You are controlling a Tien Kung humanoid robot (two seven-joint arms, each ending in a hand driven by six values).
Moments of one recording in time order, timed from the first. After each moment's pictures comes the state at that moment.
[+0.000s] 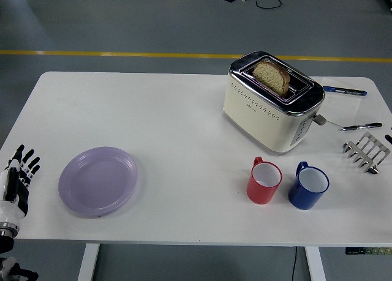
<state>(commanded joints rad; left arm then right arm) 0.07 0.04 -1.71 -1.17 1.14 -0.02 -0.24 0.03 -0.18 1.76 1.22 -0.63 0.12 0.05</state>
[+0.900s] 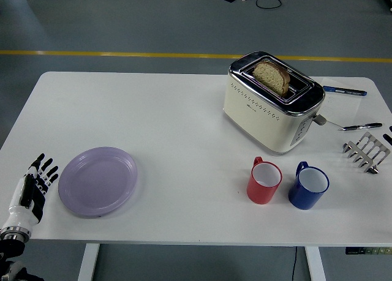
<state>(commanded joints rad) 0.06 0.05 -1.66 -1.10 1.12 -0.08 -0.22 0.04 -0.18 1.76 1.21 -0.64 0.13 0.05</state>
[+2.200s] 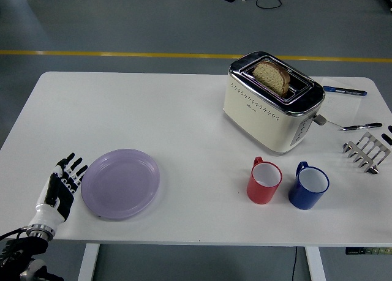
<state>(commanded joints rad) 0.03 0.05 -1.49 -1.09 0.95 -0.12 -0.23 0.04 -0.18 1.75 1.21 -0.63 0.13 0.05</state>
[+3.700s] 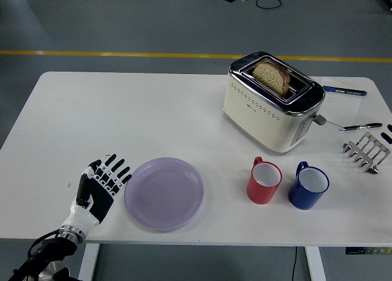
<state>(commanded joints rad) 0.01 0.07 -1.25 -1.12 0.60 -0.22 -0.20 0.05 -0.17 1.76 1.21 -0.63 0.13 0.05</state>
